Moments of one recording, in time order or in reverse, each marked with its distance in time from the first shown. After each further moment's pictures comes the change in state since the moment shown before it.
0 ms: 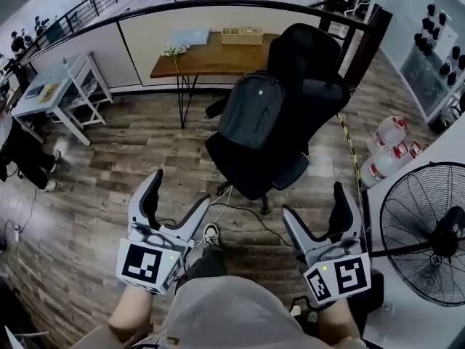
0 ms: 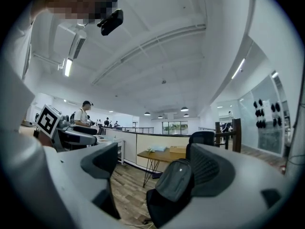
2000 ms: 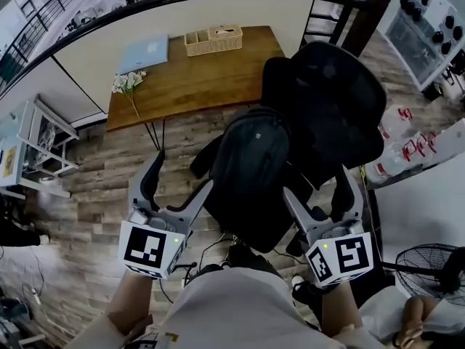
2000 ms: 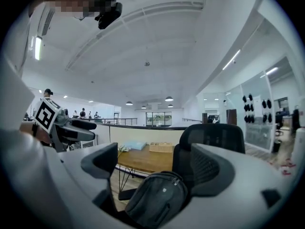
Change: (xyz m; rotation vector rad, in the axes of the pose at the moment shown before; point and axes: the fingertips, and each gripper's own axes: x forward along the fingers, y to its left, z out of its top) left arm 0.468 0.223 -0.026 0.054 0.078 -0.242; right arm 0.444 -0.183 -0.033 0.033 0.125 -0.214
